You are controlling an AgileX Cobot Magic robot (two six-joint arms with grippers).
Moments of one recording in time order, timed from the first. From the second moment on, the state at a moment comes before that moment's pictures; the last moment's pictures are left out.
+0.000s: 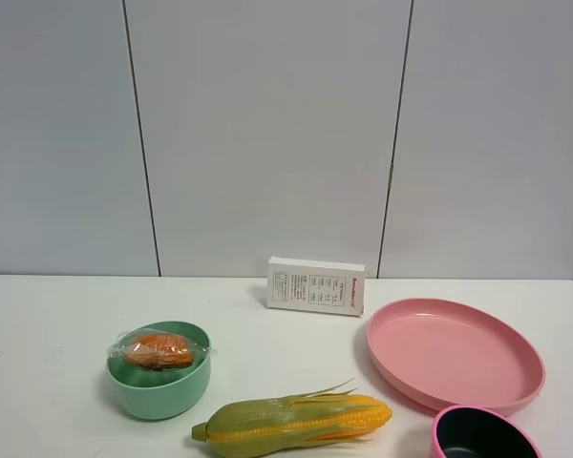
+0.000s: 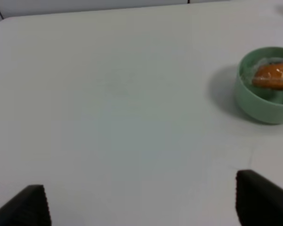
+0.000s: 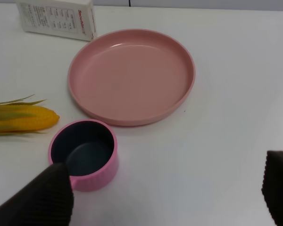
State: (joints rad) left arm 0.18 0.00 -0.49 -0.13 1.07 0.11; right arm 0.09 0.00 -0.49 -0.01 1.07 -0.01
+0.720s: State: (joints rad) left arm 0.18 0.00 -0.49 -0.09 1.07 0.06; right arm 0.09 0.00 -0.49 -0.01 1.07 -0.01
